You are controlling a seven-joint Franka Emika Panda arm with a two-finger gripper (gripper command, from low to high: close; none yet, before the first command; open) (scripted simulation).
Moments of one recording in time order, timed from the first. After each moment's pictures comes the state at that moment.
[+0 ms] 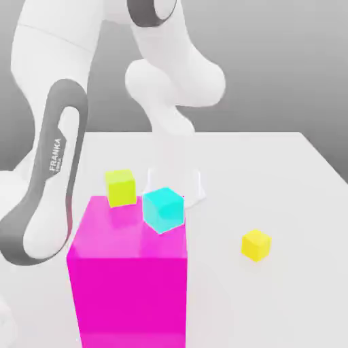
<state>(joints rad) -0.33 0.62 -0.24 -2.07 0.30 2.66 0.63</state>
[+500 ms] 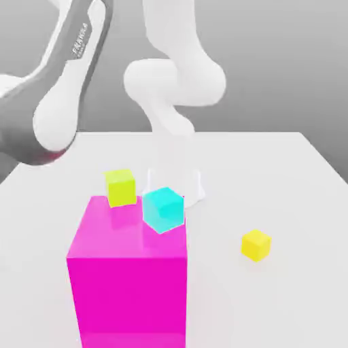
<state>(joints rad) -0.17 0.18 -0.30 -2.12 0.08 2.41 0.76</state>
